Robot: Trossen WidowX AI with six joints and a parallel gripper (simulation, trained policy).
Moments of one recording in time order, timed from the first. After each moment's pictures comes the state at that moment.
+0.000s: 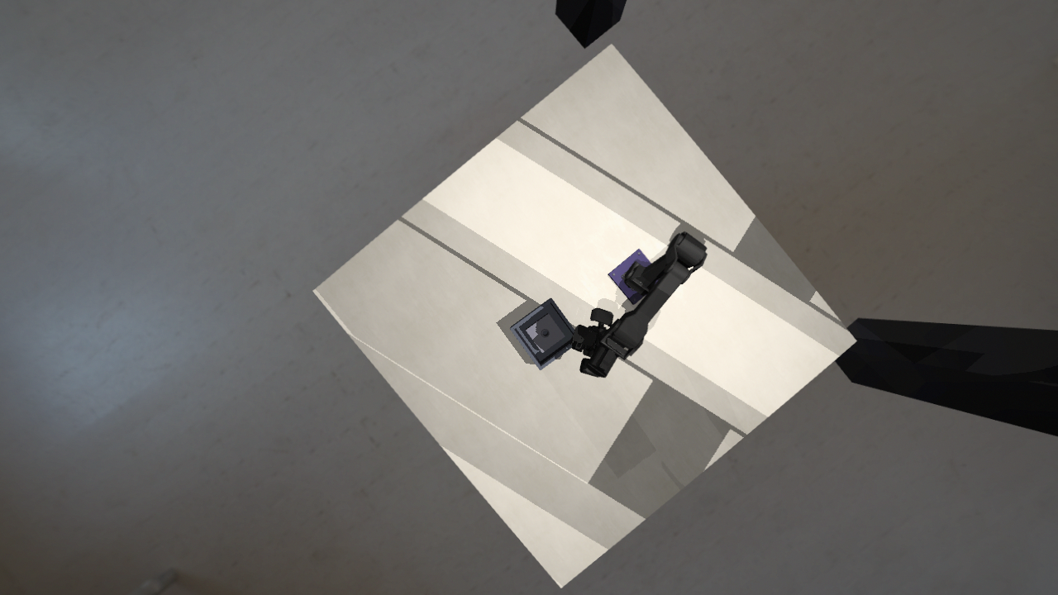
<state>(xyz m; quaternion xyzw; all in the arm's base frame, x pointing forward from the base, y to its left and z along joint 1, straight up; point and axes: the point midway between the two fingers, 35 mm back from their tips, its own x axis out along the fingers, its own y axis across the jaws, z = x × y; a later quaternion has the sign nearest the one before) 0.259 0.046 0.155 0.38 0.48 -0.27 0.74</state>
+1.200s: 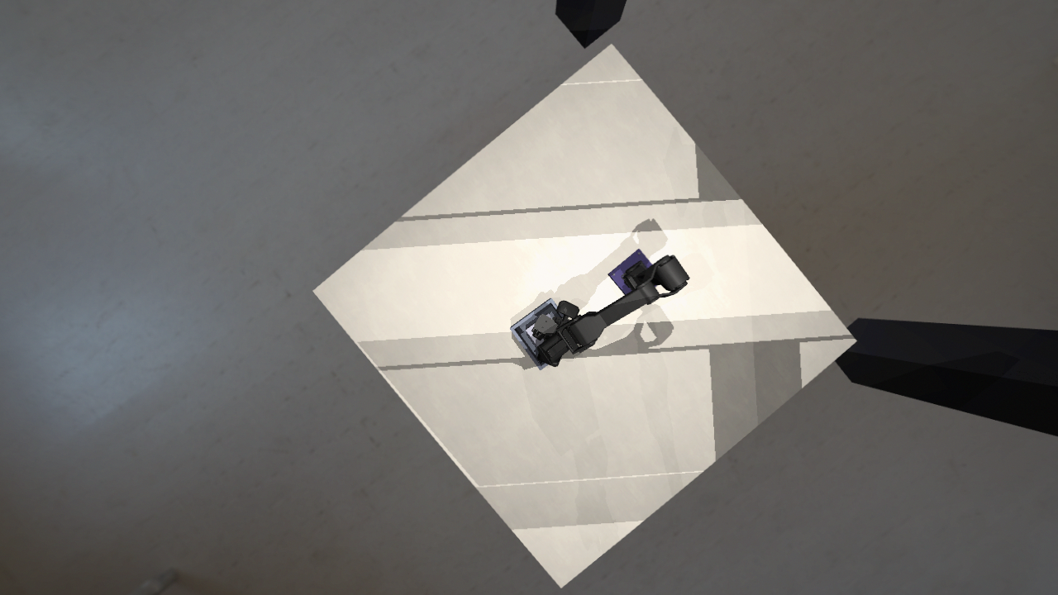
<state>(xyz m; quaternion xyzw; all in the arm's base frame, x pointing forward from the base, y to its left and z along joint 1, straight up) 0.324 -0.042 0.120 0.39 0.47 -0.34 0.71</state>
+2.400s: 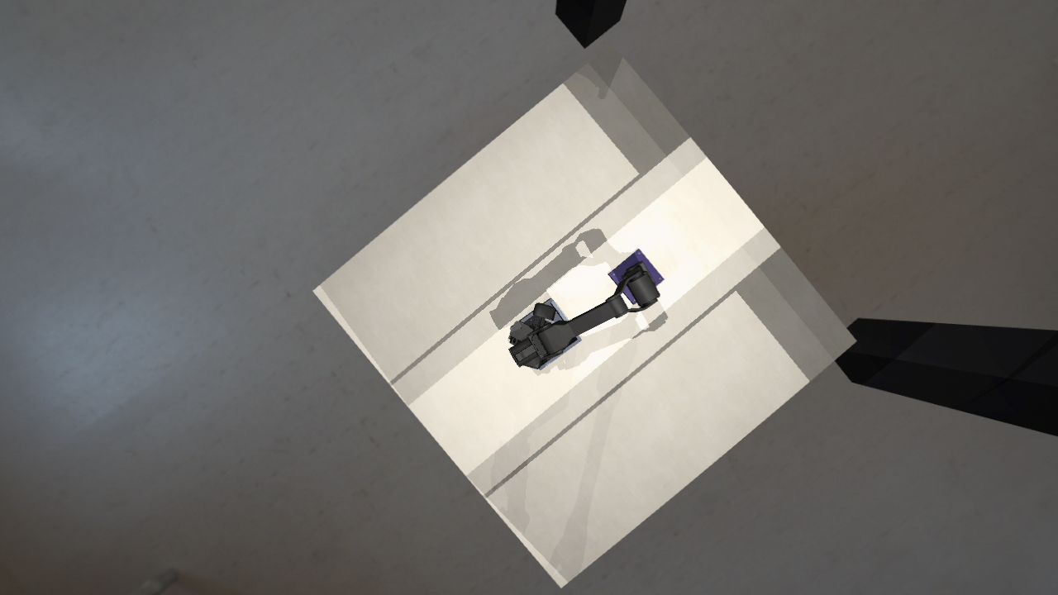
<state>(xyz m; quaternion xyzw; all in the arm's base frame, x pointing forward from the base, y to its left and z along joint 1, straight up) 0.370 -0.074 0.110 0.33 0.53 -0.33 0.71</state>
